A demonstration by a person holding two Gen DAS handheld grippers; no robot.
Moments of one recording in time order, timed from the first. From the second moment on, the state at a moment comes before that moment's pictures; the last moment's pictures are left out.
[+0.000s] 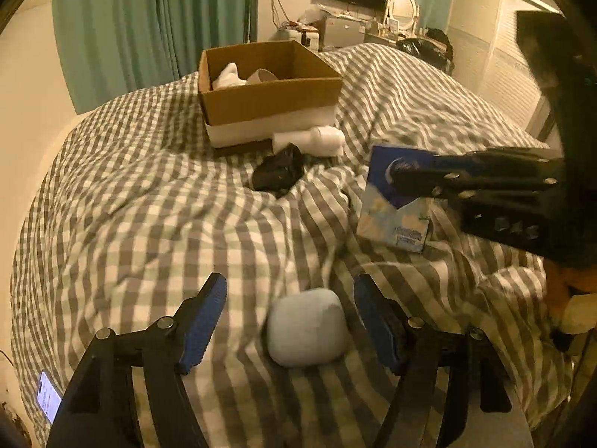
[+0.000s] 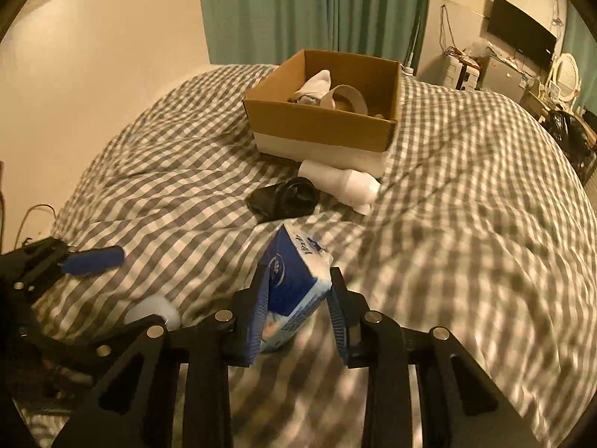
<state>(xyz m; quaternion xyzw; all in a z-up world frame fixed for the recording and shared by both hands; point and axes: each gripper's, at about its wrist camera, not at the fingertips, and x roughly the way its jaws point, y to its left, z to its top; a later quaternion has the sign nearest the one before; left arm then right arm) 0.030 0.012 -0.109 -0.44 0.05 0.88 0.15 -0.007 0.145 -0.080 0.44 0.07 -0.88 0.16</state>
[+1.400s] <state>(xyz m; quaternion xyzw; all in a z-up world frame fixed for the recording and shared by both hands) -0.012 0.003 -0.069 -0.42 0.04 0.90 0.10 0.003 0.130 -0.049 0.39 0.12 -0.90 0.16</state>
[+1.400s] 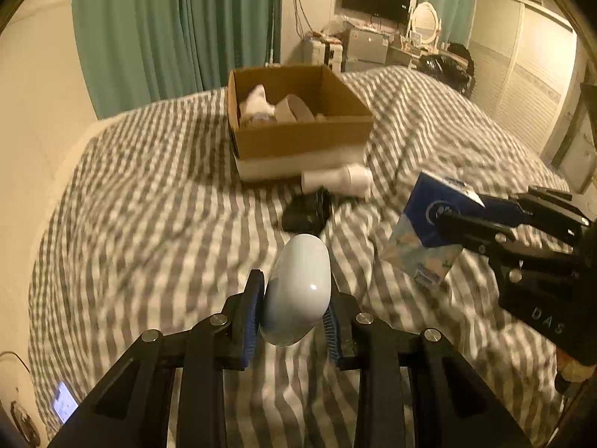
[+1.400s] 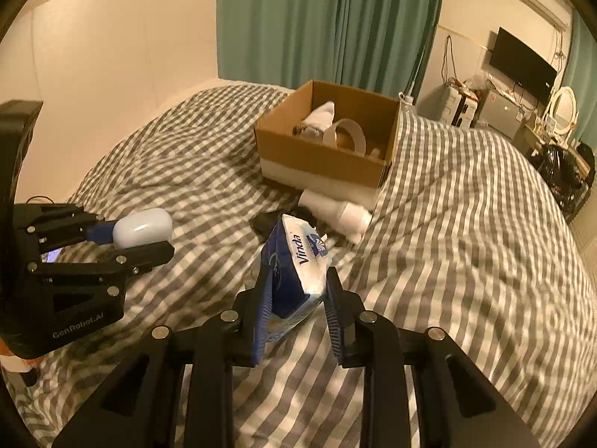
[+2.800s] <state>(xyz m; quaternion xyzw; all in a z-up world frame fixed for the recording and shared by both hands) -0.313 0.030 -0.067 -0.40 0.08 0.91 0.08 -0.290 0.120 -0.028 0.37 0.12 -0.91 0.15</state>
